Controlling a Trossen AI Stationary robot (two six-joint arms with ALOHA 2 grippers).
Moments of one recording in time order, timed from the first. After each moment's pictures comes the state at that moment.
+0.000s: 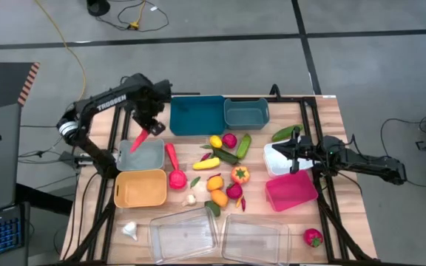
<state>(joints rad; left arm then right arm) 0.71 1.57 1.37 -1.57 0.05 -0.15 -0.18 0.00 0.01 0.03 -0.01 0.06</state>
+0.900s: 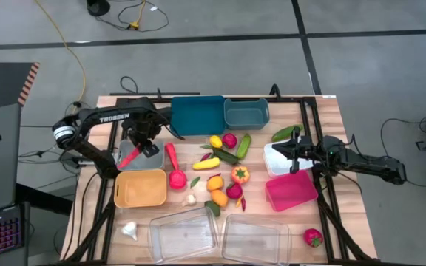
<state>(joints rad) 0.56 1.51 1.06 -1.50 0.04 -0.18 -0.18 0.00 0.01 0.03 -0.01 0.06</state>
